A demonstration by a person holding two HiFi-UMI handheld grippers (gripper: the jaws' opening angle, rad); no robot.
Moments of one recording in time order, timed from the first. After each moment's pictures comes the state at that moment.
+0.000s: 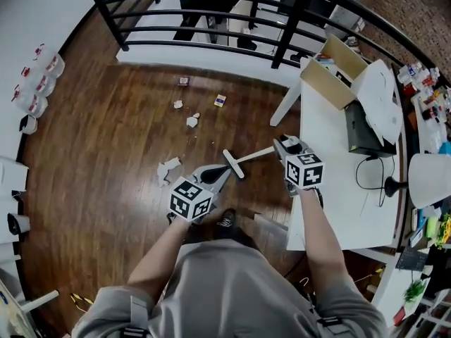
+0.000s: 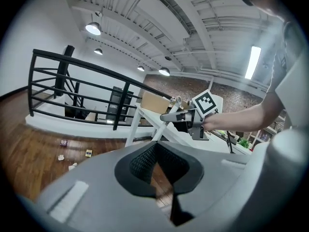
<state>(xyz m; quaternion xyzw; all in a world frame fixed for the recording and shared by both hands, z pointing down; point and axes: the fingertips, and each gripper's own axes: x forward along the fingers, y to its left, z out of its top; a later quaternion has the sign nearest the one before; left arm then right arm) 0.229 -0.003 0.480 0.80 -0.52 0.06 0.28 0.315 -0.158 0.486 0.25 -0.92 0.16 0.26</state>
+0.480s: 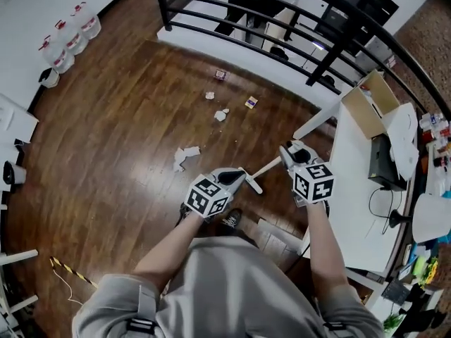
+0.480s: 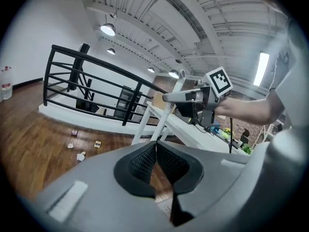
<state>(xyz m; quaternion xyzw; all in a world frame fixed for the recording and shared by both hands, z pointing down) 0.175 0.068 0.505 0.77 -0.56 0.04 0.31 0.199 -0.056 0.437 0.14 -0.95 0.09 0.28</state>
